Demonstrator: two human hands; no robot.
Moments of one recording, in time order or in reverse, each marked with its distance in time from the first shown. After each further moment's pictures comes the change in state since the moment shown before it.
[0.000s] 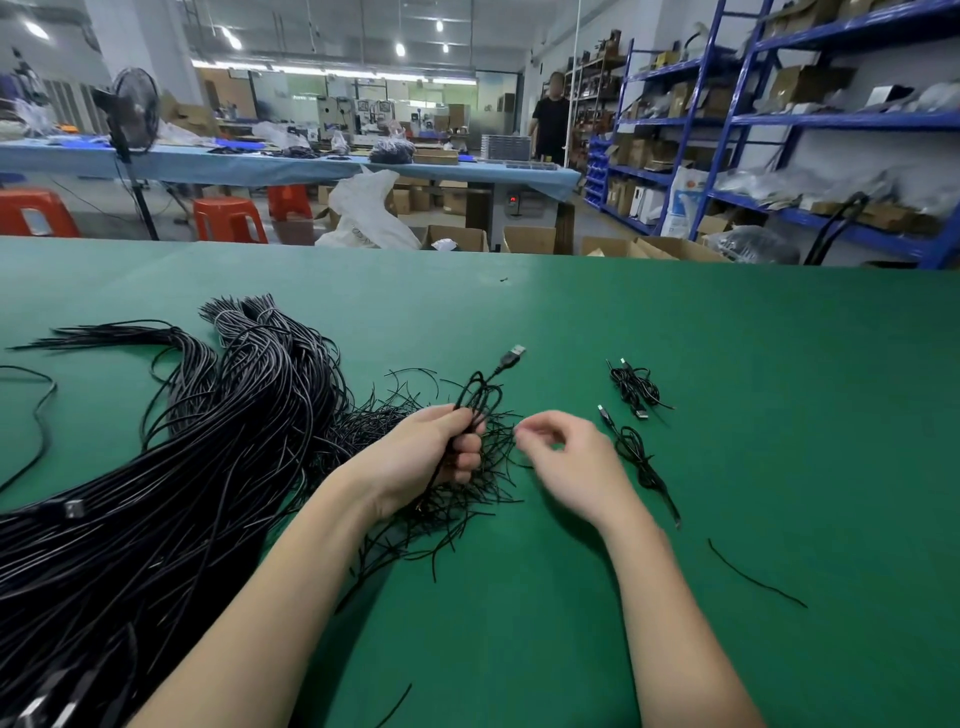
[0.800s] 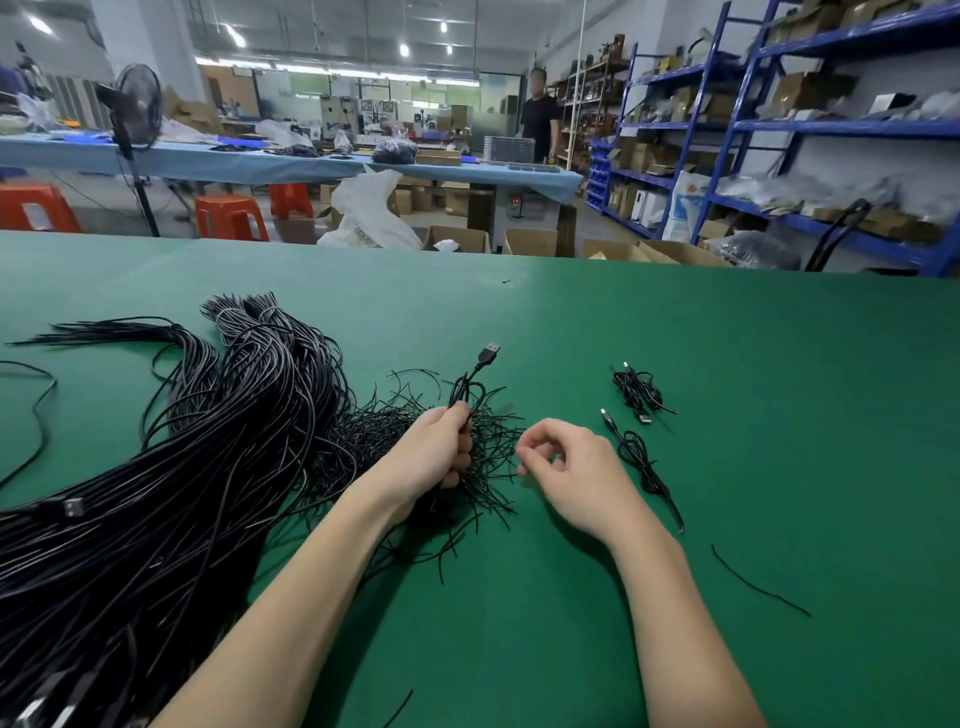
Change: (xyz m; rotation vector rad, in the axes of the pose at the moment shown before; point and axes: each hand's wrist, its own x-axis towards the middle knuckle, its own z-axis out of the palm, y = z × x) left_hand 0.013 -0.012 -0.001 0.239 0.228 0.041; right_hand -0.005 0.002 -0.002 -0.194 -0.031 -0.101
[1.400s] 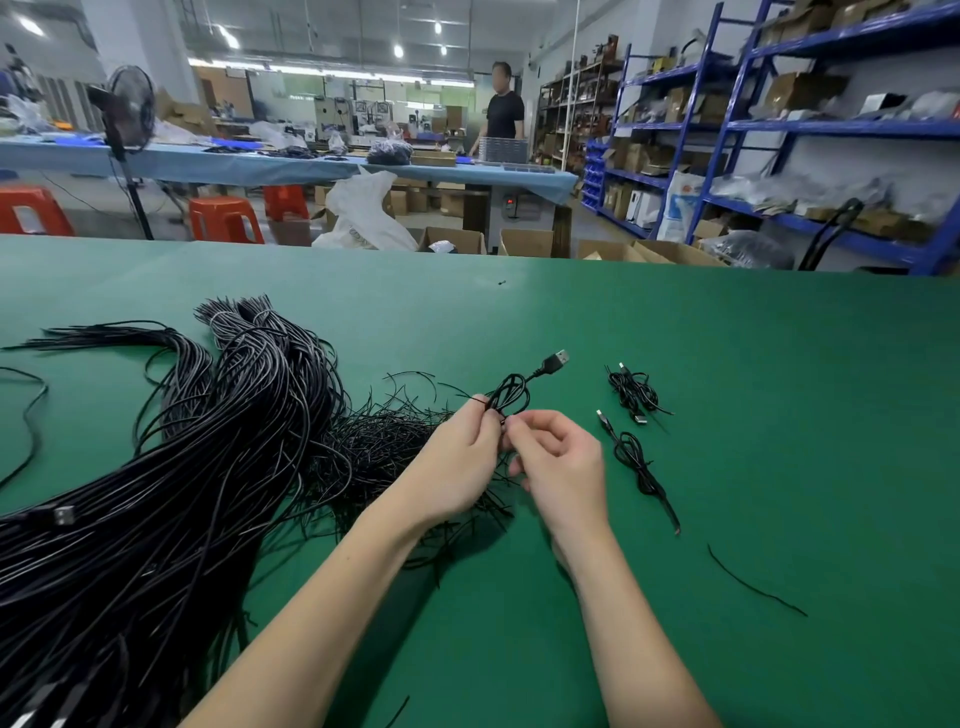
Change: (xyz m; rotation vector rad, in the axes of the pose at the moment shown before) left_hand -0.016 0.012 0.024 0.393 0.054 0.340; right_hand -0.008 -0.032 0.029 0.818 0.298 0.138
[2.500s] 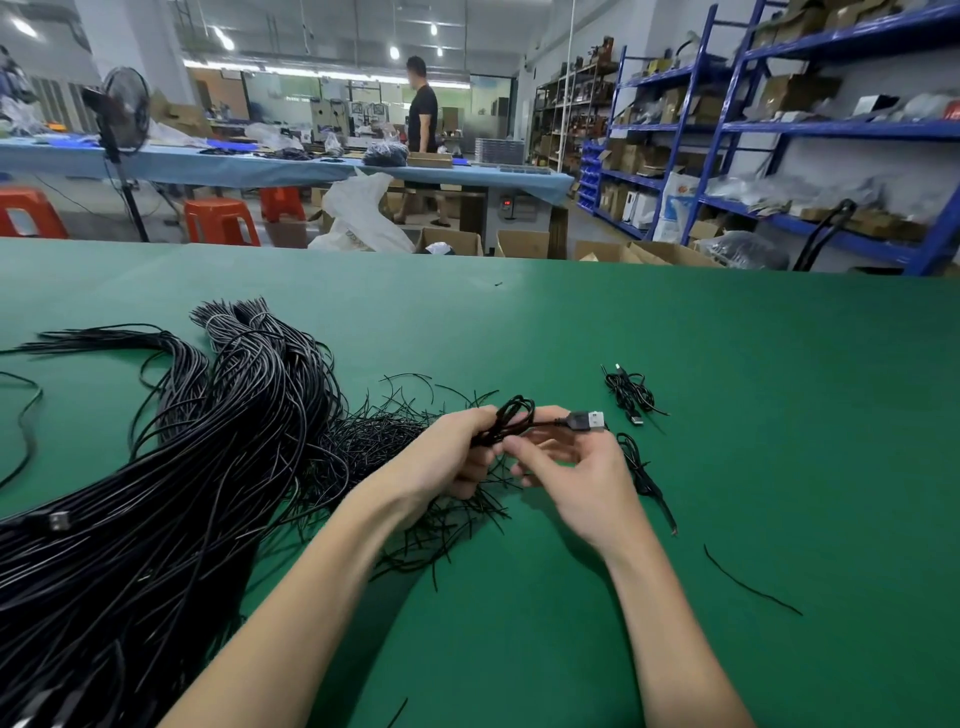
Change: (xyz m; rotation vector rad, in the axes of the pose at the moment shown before) left_hand 0.003 0.005 -0.012 -0.432 -0.255 -0.292; right_hand 0.003 -0.008 -0.036 -0.198 -0.284 -0.196
